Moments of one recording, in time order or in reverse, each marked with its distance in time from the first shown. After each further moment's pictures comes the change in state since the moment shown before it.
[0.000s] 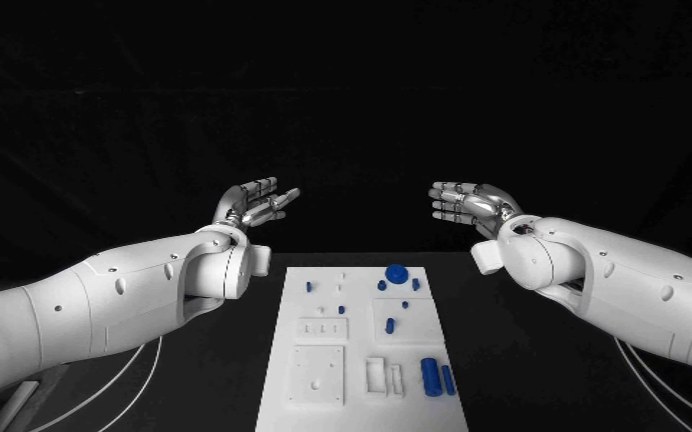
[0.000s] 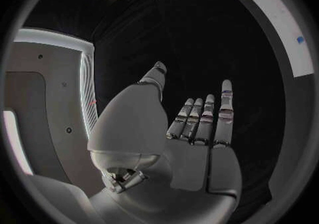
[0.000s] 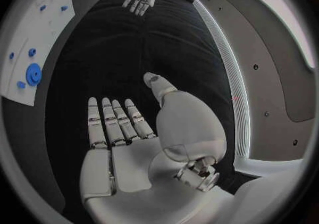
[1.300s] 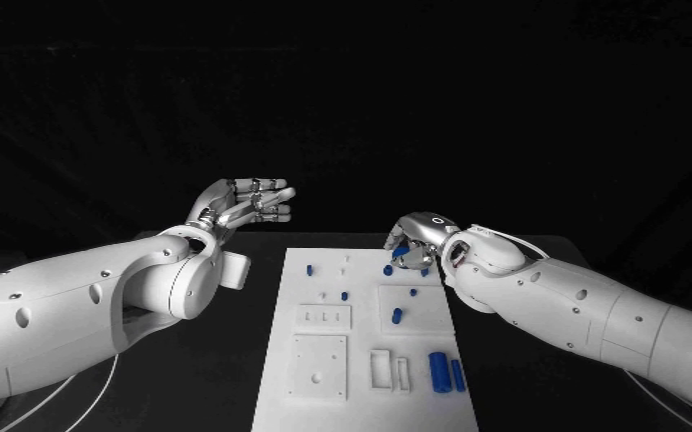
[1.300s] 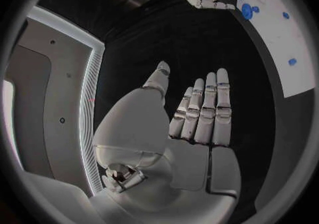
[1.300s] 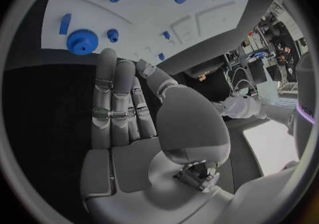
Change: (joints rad) left arm 0.074 -0.160 0.019 0.267 -0.083 0.168 0.008; left_hand -0.036 0.125 -0.097 -0.194 -0.023 0.303 0.044 0.015 0.014 0.500 0.025 0.016 0.017 0.511 -0.011 0.042 0.021 -0.095 0.219 -0.163 0.105 0.017; right arm -0.053 0.153 0.001 -0.084 -1.433 0.001 -0.159; right_hand 0.077 -0.108 0.174 -0.159 -0.256 0.541 -0.061 0.026 0.024 0.575 -0.109 0.024 0.019 0.875 -0.218 0.717 0.484 0.016 0.901 -0.287 0.507 0.323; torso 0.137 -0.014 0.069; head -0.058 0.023
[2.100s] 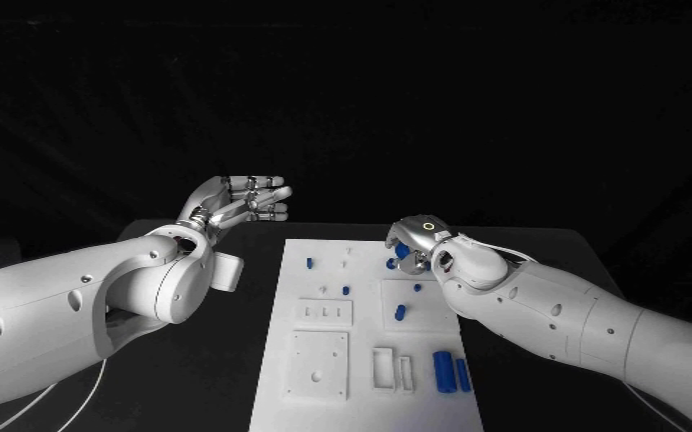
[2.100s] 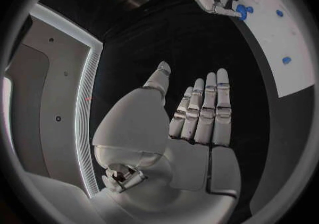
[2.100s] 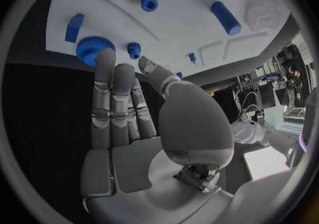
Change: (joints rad) left arm 0.022 -0.015 0.009 0.030 -0.027 0.015 -0.010; left_hand 0.000 -0.008 0.007 0.007 0.000 0.000 0.000 0.000 0.000 0.000 0.000 0.000 0.001 -0.004 0.004 0.000 0.000 0.000 -0.004 0.004 0.000 -0.005; right arm -0.016 0.035 -0.003 -0.045 -0.210 -0.060 -0.137; right_hand 0.028 -0.071 0.101 0.053 -0.075 -0.019 -0.002 0.000 -0.001 -0.025 0.007 0.000 0.000 -0.010 0.013 0.092 -0.047 -0.002 0.003 0.007 0.009 0.109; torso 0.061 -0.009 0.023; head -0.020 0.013
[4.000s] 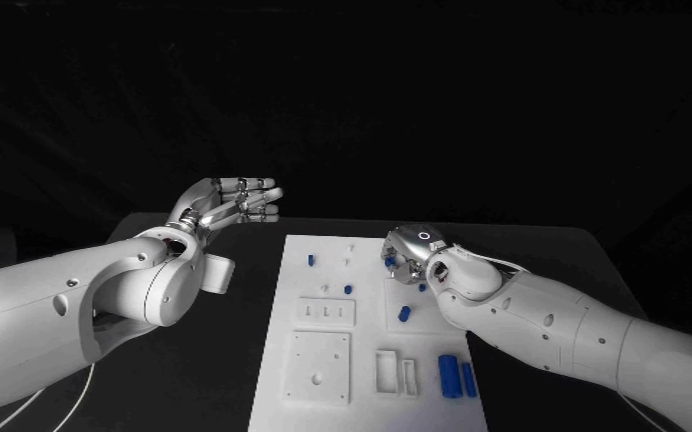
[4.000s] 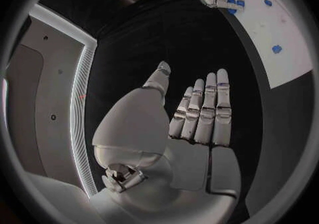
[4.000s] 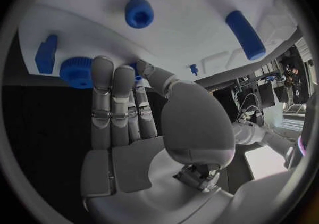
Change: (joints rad) left arm 0.017 -0.010 0.004 -0.004 -0.005 0.000 -0.017; left_hand 0.004 -0.004 0.009 0.009 0.000 0.004 0.004 0.000 0.001 -0.022 0.007 0.000 0.000 -0.007 0.000 0.000 0.000 0.000 0.000 0.000 0.000 -0.001; right arm -0.015 0.008 -0.003 -0.004 0.000 -0.051 -0.002; right_hand -0.028 0.026 0.191 0.023 -0.050 0.138 -0.019 -0.010 0.000 0.199 -0.024 -0.004 0.001 -0.017 -0.044 0.043 0.001 -0.054 -0.023 -0.054 0.139 0.330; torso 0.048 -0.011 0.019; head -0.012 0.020
